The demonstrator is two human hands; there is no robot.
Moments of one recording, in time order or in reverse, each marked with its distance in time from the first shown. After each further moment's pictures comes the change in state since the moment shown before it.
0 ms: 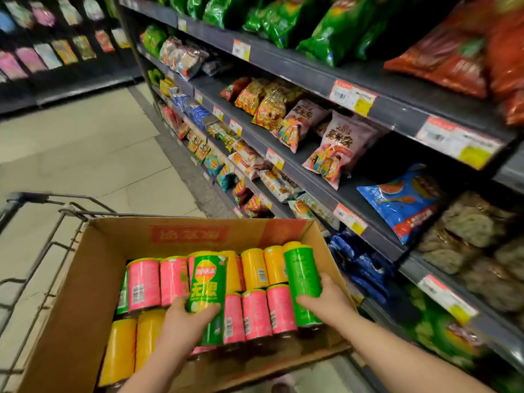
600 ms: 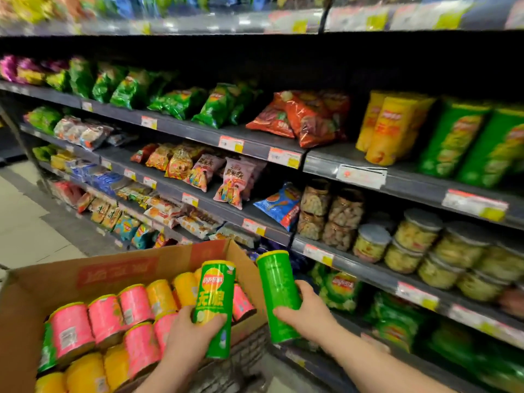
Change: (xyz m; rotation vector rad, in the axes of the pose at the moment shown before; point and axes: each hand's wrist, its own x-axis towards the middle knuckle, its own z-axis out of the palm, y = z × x) left_hand -0.160 0.011 0.009 -0.017 -0.282 0.419; right_hand -0.225 0.046 -0.019 0.170 0.368 -0.063
